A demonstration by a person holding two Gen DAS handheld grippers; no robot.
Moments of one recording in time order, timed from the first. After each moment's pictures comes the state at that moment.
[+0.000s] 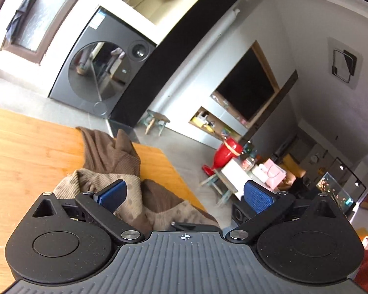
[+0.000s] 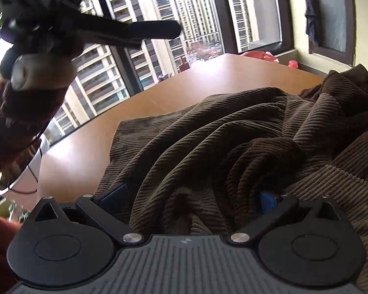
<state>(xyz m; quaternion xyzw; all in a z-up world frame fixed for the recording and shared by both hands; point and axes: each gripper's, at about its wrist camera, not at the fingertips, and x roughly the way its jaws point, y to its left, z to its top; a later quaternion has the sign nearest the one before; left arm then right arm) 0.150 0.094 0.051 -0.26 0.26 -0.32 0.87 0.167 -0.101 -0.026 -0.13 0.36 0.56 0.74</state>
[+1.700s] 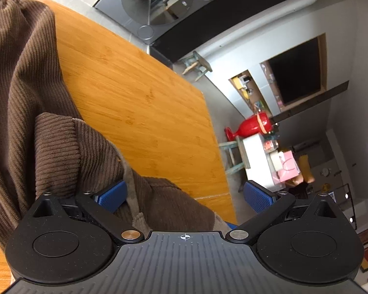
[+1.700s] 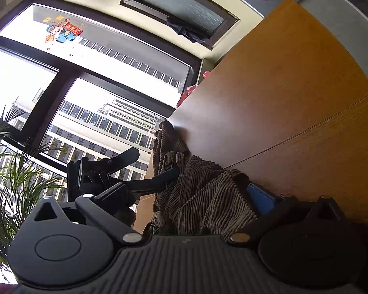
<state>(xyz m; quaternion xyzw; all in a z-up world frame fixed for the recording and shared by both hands) 0.250 0.054 -0.032 -0.35 0.43 -0.24 0.79 0.209 -0.285 -0.011 0.35 0.43 0.37 0.74</state>
